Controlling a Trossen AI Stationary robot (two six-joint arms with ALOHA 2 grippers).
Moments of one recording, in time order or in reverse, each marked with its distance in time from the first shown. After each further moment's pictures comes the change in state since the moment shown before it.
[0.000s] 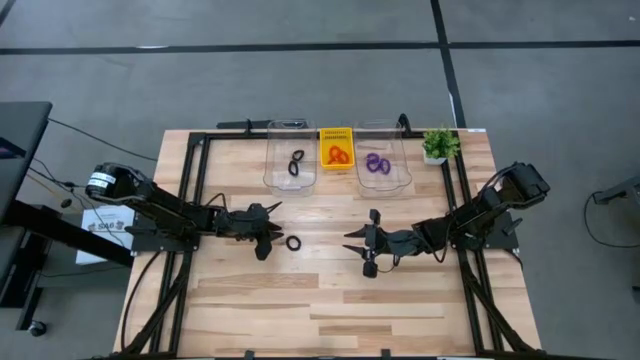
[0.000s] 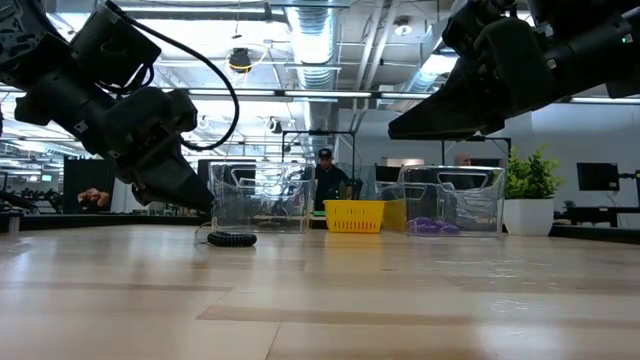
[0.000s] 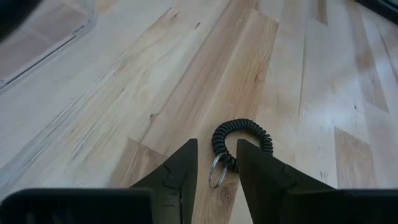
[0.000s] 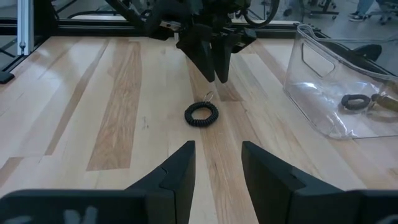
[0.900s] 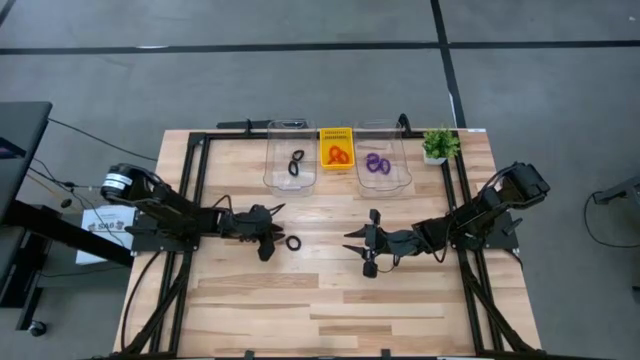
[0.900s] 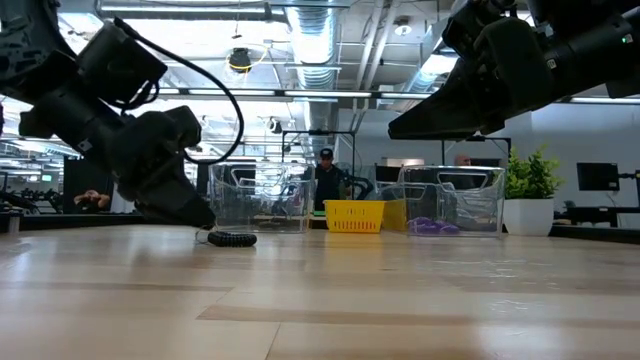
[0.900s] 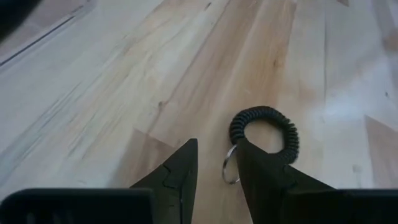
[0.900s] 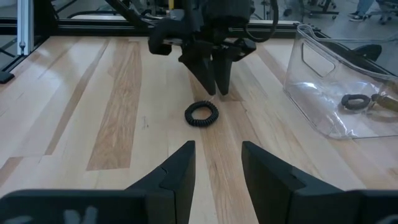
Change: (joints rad) left arm 0.013 0.140 0.000 0.106 -0.001 0.025; right arm 0.000 0.000 0.000 0.000 0.000 0.000
